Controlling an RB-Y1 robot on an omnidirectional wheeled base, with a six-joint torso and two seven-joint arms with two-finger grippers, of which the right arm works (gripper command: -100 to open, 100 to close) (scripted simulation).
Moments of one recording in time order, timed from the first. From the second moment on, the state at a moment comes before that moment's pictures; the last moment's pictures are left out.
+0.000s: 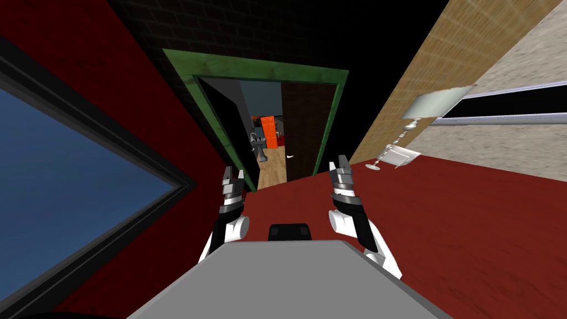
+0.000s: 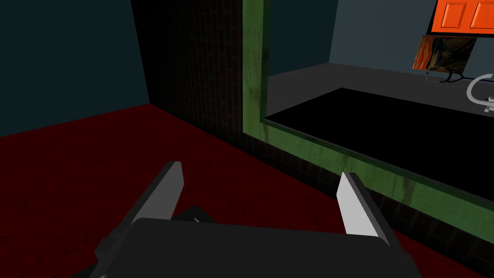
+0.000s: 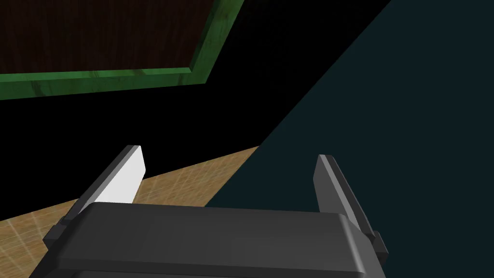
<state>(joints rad) 0.48 0.05 -0.02 -2.34 0.11 -0.37 0.04</state>
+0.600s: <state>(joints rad) 0.44 0.02 0.00 -2.22 0.10 -0.40 0.04</state>
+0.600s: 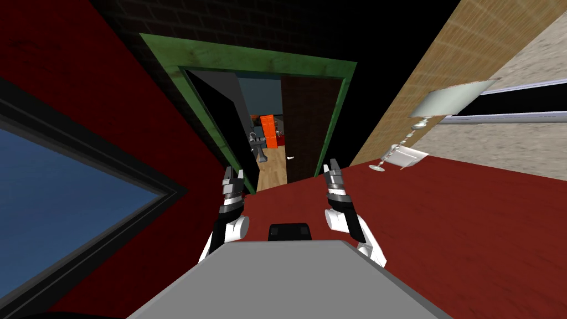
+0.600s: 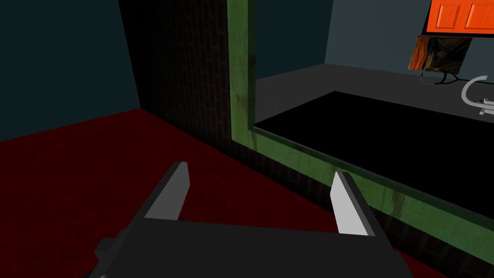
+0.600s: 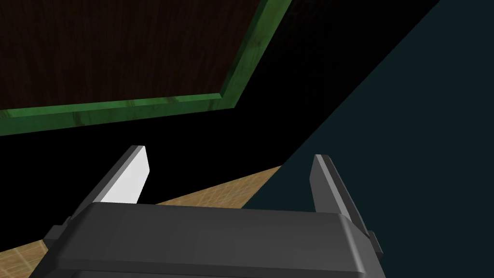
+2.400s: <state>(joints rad) 0.27 -0.05 0.05 -1.74 0.05 -0.52 0.01</state>
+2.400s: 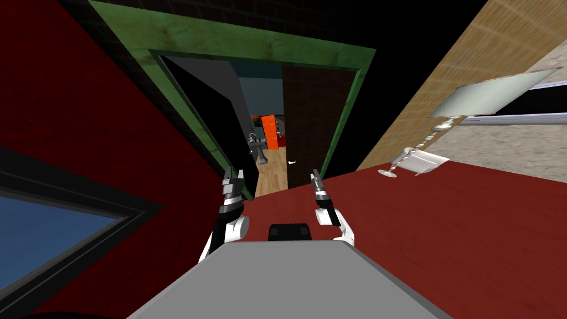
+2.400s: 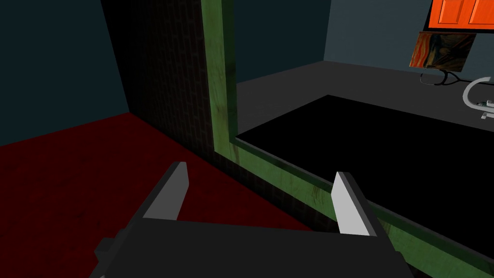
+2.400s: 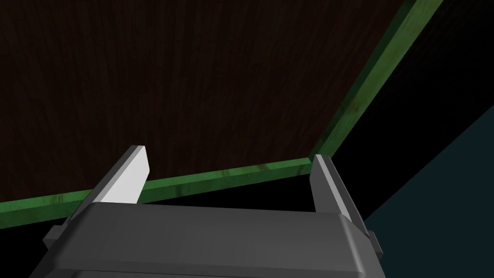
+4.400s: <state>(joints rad) 0.09 -0.08 0.13 -1.21 0.00 -0.64 -0.01</state>
